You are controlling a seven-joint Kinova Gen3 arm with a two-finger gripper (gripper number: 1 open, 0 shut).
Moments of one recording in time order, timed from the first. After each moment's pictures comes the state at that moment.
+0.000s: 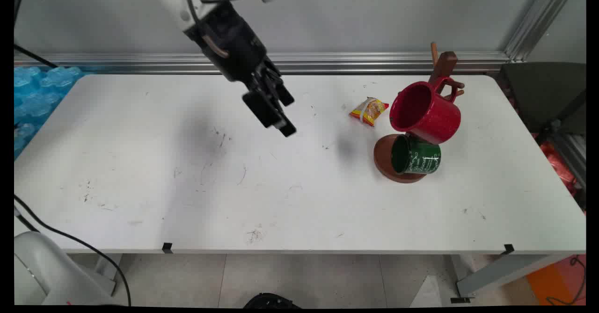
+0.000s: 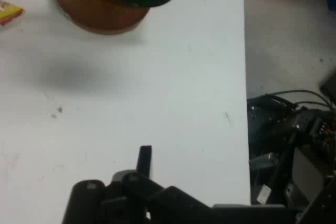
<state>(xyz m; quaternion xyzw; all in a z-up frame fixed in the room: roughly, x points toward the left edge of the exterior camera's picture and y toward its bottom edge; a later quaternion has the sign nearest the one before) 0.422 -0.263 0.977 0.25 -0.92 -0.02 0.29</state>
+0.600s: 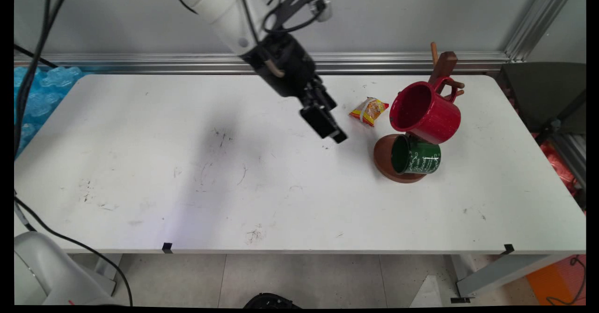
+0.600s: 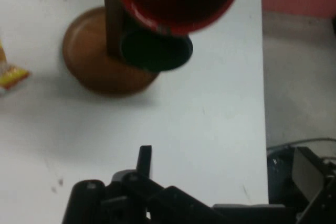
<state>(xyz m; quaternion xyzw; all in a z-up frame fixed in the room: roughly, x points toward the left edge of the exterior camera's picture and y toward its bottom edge) 0.353 -0.271 0.954 0.26 -0.91 0.02 0.33</state>
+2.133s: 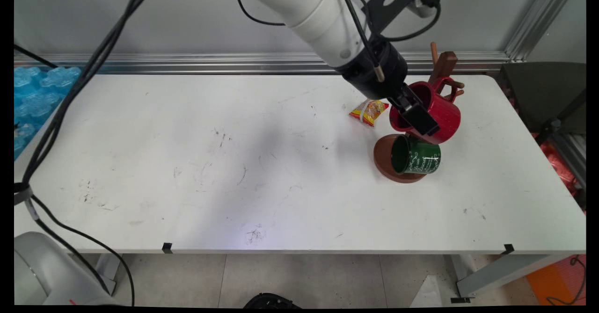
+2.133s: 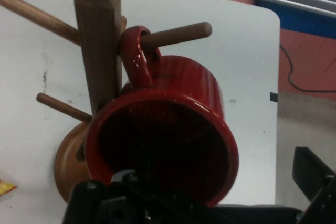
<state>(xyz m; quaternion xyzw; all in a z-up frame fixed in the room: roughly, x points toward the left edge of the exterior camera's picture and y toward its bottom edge) 0.237 -0.287 0.949 0.30 -0.87 0.07 0.38</state>
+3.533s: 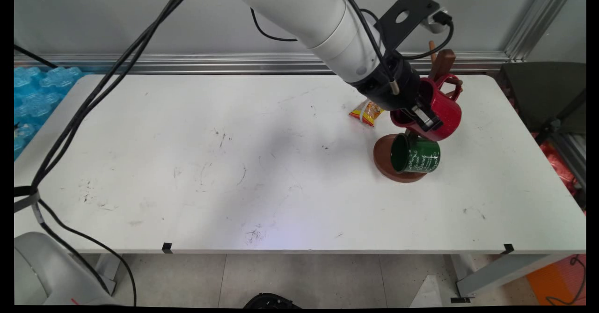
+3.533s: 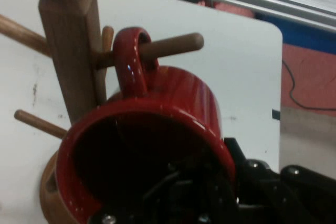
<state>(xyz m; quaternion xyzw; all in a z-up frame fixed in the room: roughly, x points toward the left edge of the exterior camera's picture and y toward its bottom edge) 0.218 -0.293 0.927 0.31 -0.86 0.08 0.40</state>
